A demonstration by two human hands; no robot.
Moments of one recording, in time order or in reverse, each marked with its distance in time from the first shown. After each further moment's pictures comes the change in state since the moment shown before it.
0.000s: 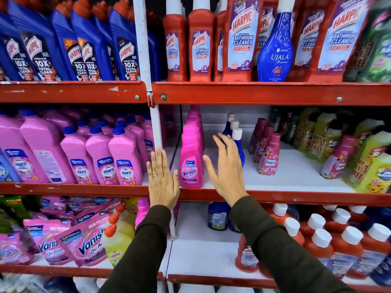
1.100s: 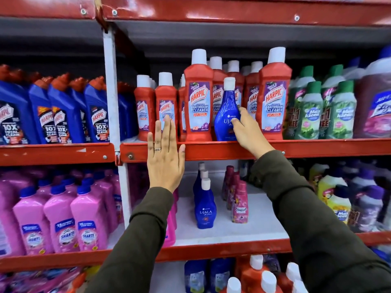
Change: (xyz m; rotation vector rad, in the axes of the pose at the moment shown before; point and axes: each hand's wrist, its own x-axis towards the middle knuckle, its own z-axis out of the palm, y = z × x) left_hand 0.189 0.135 -0.053 0.061 0.315 0.227; right_hand 0.209 0.029 -0.179 0.171 -0.034 0.267
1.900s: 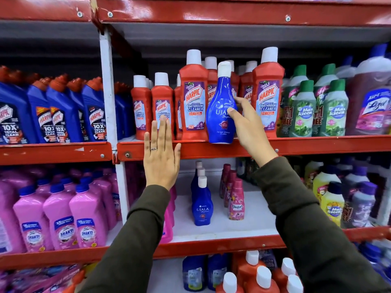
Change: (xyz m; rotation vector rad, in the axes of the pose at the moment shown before) left_hand -0.002 0.003 -0.005 0.041 -0.012 -0.012; right_hand -0.033 -0.027 -0.016 0.327 0.101 -0.105
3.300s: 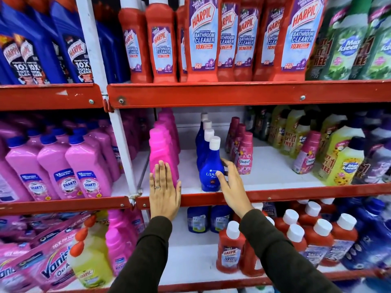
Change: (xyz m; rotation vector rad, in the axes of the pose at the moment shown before) left_hand -0.241 -0.024 0.052 -0.040 -0.268 -0.039; right_hand -0.210 0.204 0.069 -0.069 -0.267 0.325
